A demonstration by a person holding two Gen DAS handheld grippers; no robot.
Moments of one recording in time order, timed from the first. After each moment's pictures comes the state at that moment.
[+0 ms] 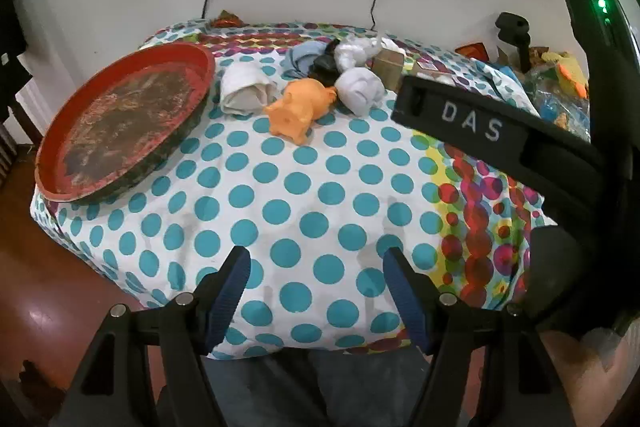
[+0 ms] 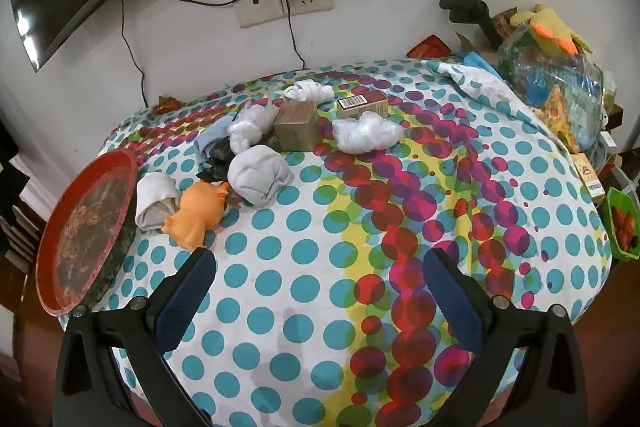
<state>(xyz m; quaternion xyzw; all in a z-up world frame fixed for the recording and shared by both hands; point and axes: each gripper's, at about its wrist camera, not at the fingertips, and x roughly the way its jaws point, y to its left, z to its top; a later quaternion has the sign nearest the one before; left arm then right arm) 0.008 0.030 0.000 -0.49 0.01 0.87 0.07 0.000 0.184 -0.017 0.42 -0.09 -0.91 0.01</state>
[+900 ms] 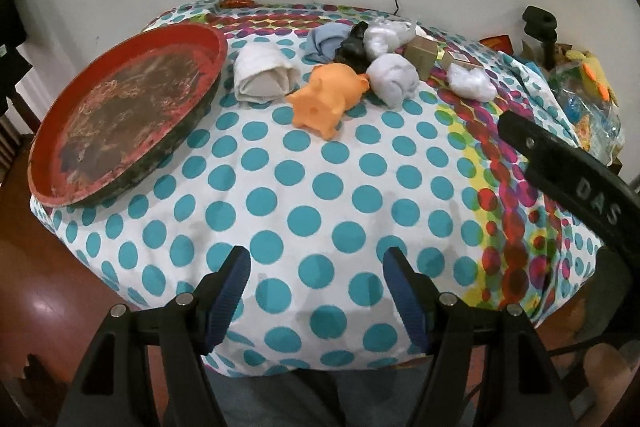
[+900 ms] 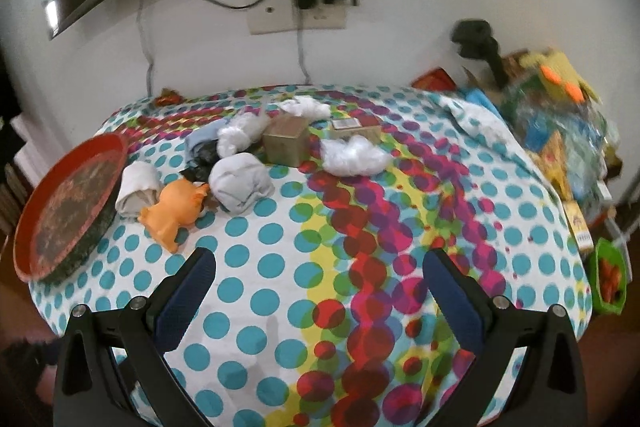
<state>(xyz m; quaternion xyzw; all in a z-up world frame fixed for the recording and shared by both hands) 0.000 0.007 -0.033 -0.51 -0.01 0.86 0.03 -0.007 0.193 -0.015 0.38 0.01 -0.92 0.04</state>
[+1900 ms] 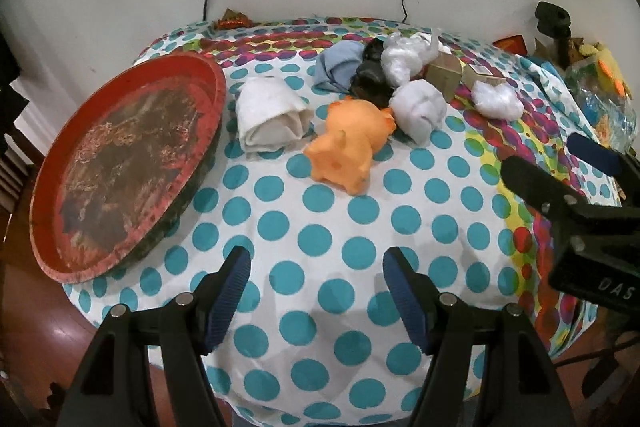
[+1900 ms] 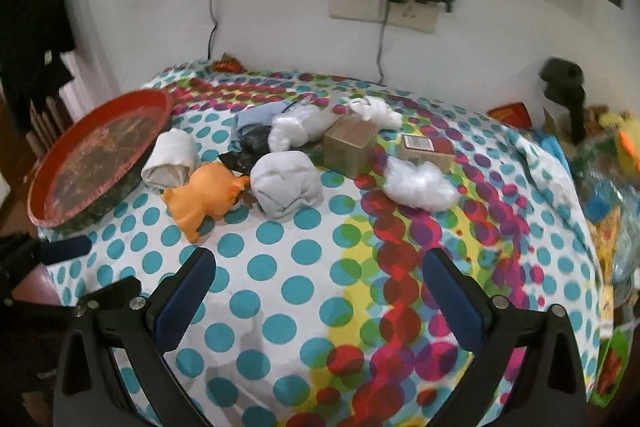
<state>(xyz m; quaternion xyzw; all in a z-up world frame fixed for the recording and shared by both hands) -0.054 -0.004 -0.031 -0.50 0.03 0.86 0.03 -0.049 0.171 -0.025 0.40 0.08 -0.90 0.16</state>
